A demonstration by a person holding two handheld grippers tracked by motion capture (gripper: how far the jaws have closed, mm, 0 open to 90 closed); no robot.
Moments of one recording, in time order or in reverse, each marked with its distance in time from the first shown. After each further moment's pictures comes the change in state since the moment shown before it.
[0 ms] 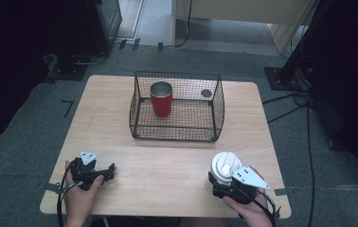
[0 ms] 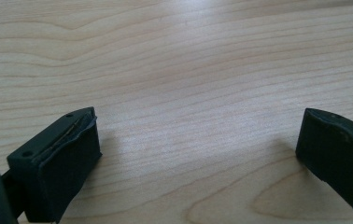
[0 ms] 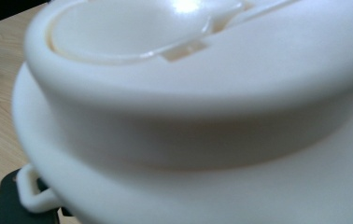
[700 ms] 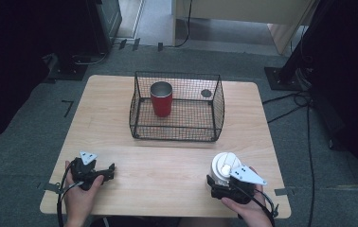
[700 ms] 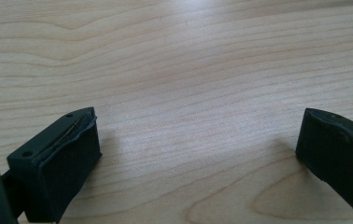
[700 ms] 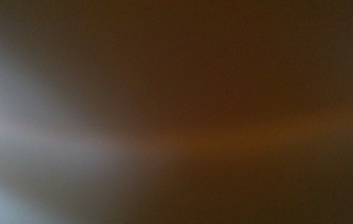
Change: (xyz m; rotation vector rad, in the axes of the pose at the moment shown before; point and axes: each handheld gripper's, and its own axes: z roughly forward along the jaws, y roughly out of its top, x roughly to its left) left arm 0.000 0.000 0.000 0.000 0.000 -0.001; right arm -0.003 -0.006 0.010 0.071 0.029 0.029
